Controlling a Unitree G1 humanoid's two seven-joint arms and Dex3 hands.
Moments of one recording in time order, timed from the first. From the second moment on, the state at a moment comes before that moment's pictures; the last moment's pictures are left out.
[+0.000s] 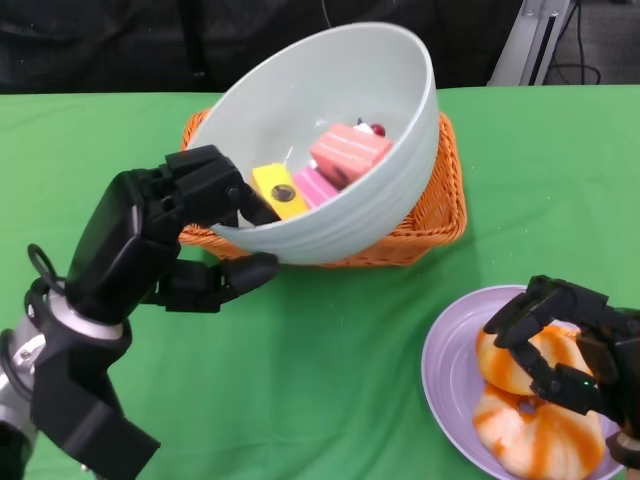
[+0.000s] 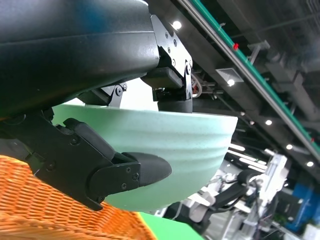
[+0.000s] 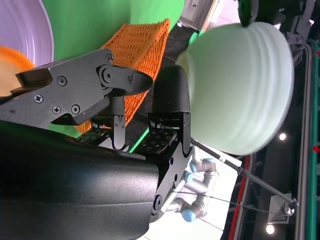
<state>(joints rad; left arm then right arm) -0.53 0.34 -0.18 0.71 0.52 -1.26 0.41 -0.22 -0.10 0.02 0.86 0.17 -1.29 0.34</state>
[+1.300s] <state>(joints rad) -0.64 0.13 -0.07 0.79 -0.11 -1.02 -0.35 -0.27 -0.10 -0.02 0.97 0.00 -1.34 0.25</state>
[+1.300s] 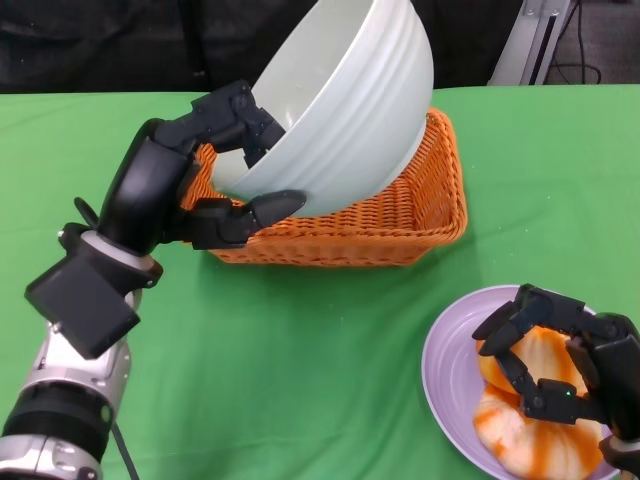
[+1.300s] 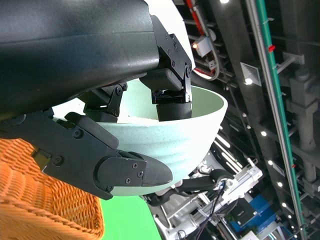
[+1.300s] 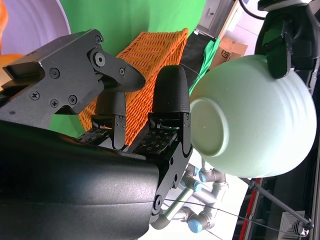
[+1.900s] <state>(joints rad) -0.66 0.08 -0.03 0.80 -0.12 -0.88 -0.38 -0.29 -0.10 -0.02 1.01 -0.08 -1.38 0.17</state>
